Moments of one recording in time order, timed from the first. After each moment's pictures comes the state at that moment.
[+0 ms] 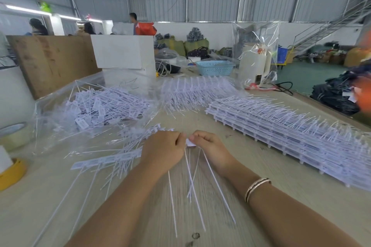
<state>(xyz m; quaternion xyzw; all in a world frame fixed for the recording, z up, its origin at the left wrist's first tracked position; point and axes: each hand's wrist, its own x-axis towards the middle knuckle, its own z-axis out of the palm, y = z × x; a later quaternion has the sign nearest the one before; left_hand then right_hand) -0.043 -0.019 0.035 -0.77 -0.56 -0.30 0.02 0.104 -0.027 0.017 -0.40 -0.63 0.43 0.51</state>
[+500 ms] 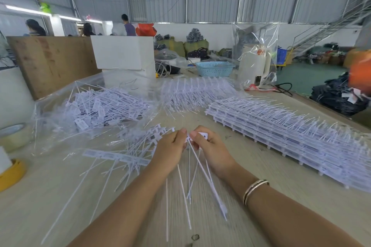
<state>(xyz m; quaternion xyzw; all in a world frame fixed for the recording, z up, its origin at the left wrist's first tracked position) -0.031 -0.019 0.027 -0.67 -0.48 -0.46 -0.32 0.099 -0.030 0.020 -0.36 -0.64 0.37 0.57</state>
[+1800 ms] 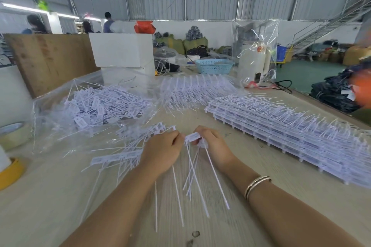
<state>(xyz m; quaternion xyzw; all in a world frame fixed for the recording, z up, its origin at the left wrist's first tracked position) -0.048 -0.014 0.025 -0.79 -0.52 -0.31 -0.08 0.109 -0.018 0.014 -0.41 -0.61 0.39 0.55</state>
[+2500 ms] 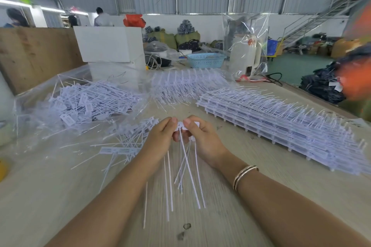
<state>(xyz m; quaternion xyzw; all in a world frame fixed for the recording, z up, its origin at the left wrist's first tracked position) -0.028 -0.018 0.029 -0.67 -0.44 -0.47 -0.36 0.102 -0.027 0.018 -0.35 -0.62 0.40 0.58</state>
